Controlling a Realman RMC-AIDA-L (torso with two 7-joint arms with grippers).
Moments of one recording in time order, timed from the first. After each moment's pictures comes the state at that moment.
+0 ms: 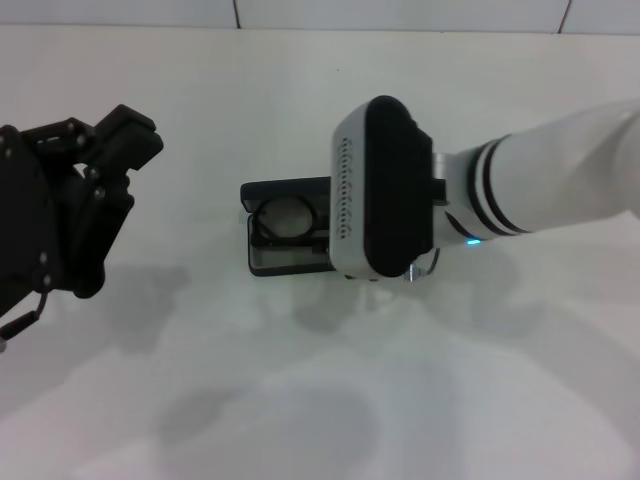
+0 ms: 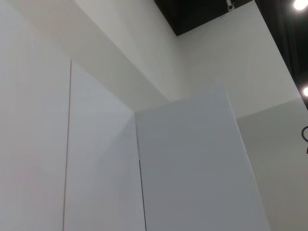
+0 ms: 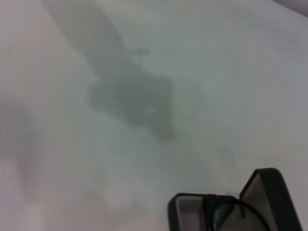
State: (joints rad) left arm -0.22 -2.03 1.28 0.46 0.83 2.03 -0.73; right arm 0.68 2.03 -2.08 -1.32 -2.42 -0.84 2.23
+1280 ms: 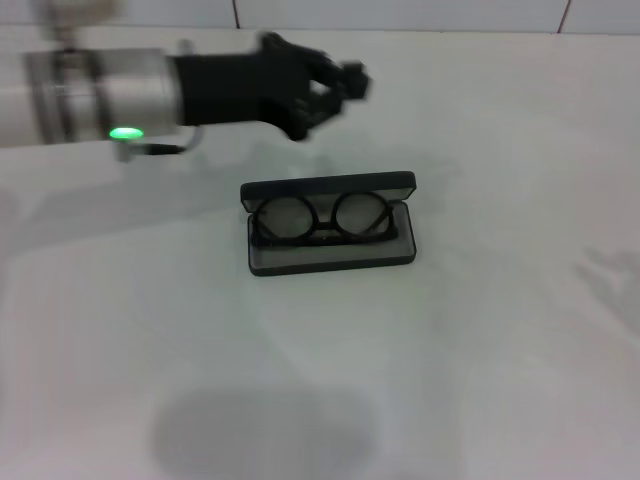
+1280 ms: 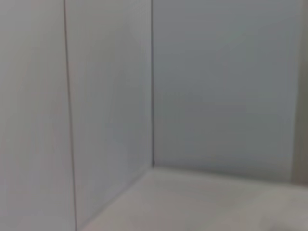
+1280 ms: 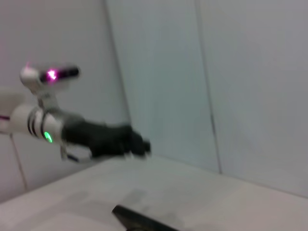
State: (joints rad) left arm -0.76 -1.99 1.08 0.47 1.56 1.34 -1.22; right arm 0.14 2.02 -0.65 -1.16 -1.70 -1.79 1.57
